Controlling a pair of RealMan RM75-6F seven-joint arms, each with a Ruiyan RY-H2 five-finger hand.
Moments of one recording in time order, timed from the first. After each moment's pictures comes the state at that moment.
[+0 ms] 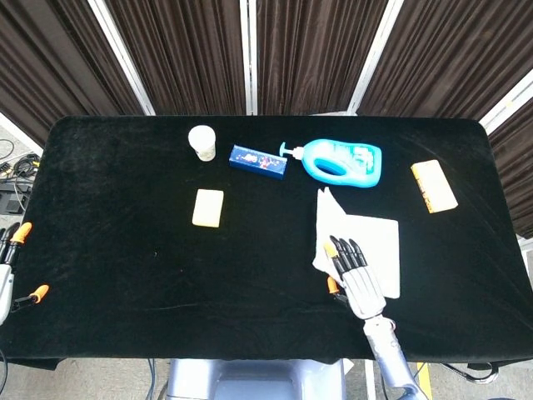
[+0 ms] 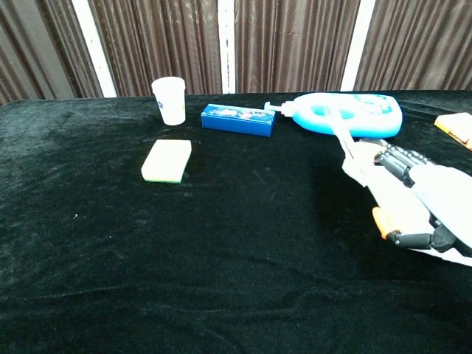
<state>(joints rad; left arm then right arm) -0.07 -1.12 -0.07 -1.66 1.42 1.51 0.15 0.30 -1.88 0.04 -1.04 -1.66 1.51 0.06</state>
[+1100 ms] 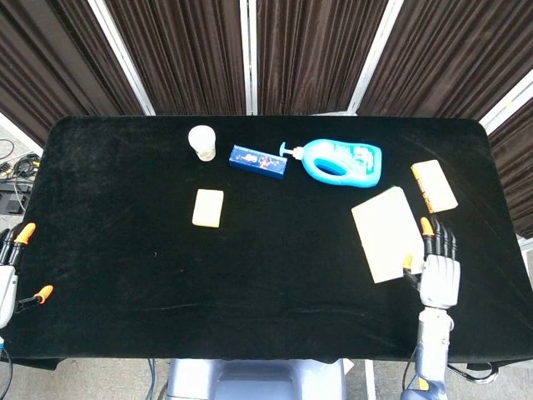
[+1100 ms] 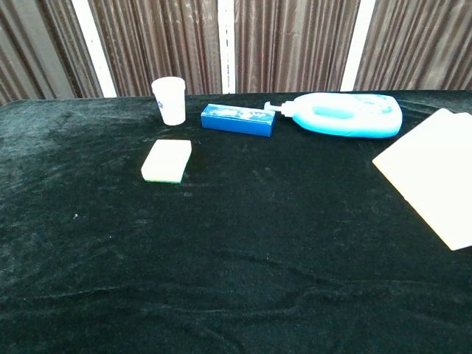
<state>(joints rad) -0.06 -1.13 -0.07 -1.67 1.44 1.53 0.15 0.19 -1.79 0.24 -1.08 -1.39 1.59 0.02</state>
